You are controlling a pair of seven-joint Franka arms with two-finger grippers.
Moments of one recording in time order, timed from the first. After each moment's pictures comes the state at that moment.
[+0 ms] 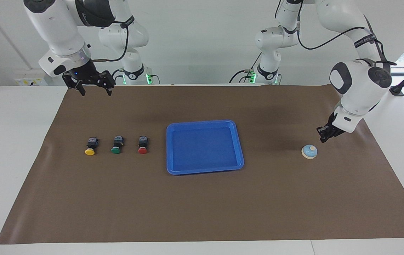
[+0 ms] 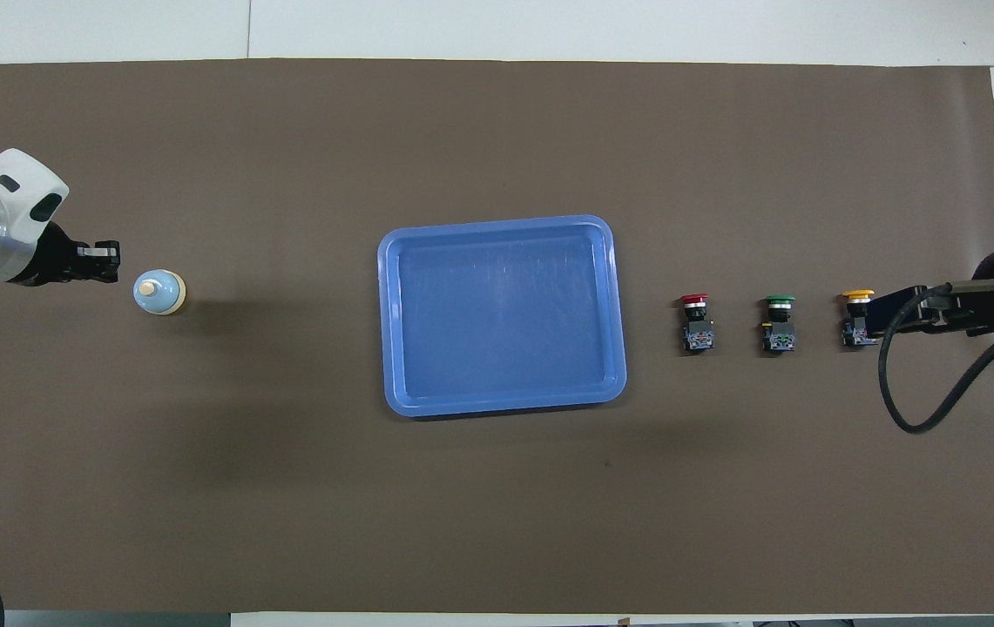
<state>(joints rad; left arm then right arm) 0.10 0.16 -0.05 -1.94 0.00 2.12 -0.02 -0.01 -0.12 0.03 -1.79 -0.01 1.57 0.03</state>
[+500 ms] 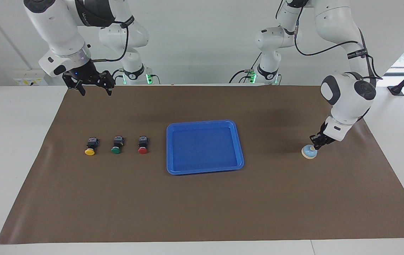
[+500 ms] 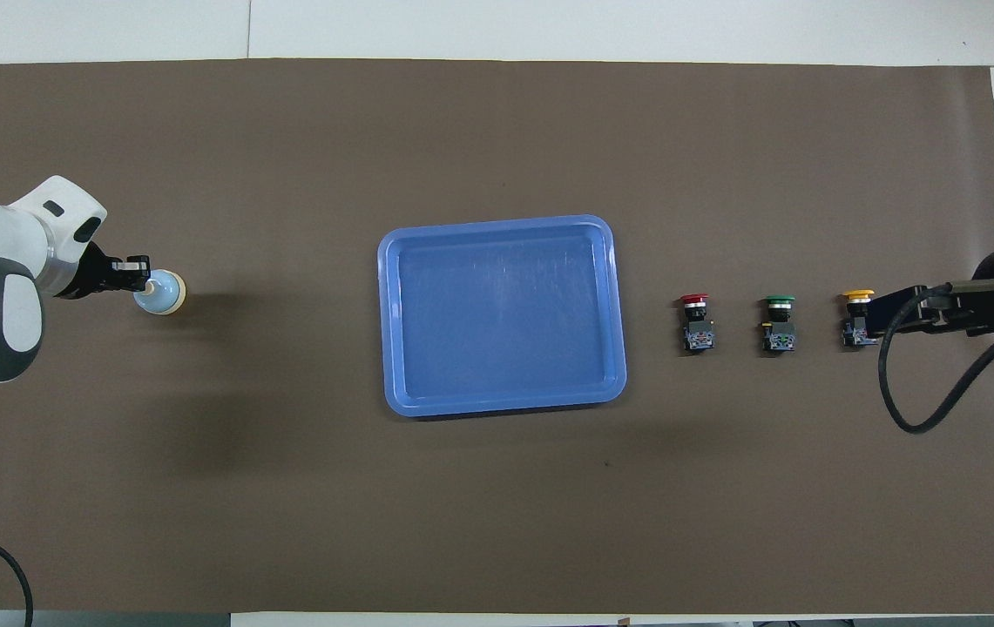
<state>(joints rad) 0.10 0.21 -0.06 -2.04 0.00 2.29 -0.02 -0.01 -0.12 0.03 -1.79 -0.01 1.57 0.03</state>
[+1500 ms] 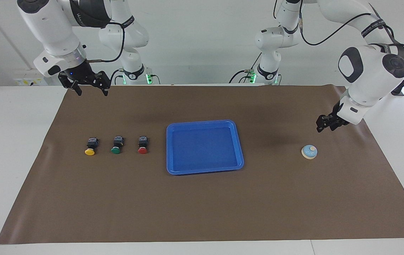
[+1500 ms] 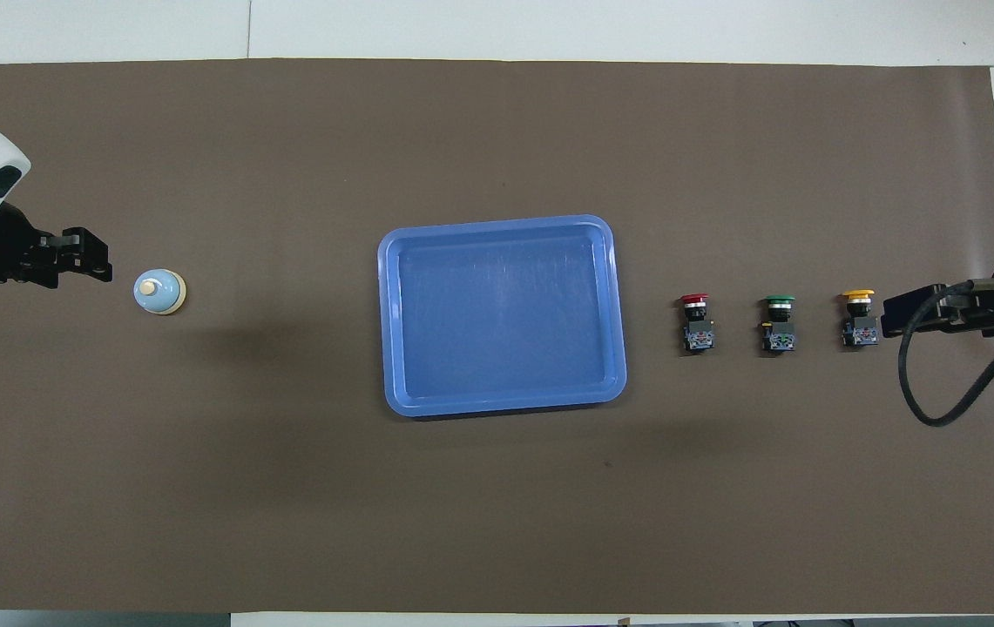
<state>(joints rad) 0.09 0.11 -0.07 -1.76 0.00 1.78 -0.02 -0.05 -0.12 0.03 -1.79 -0.01 1.58 -0.01</state>
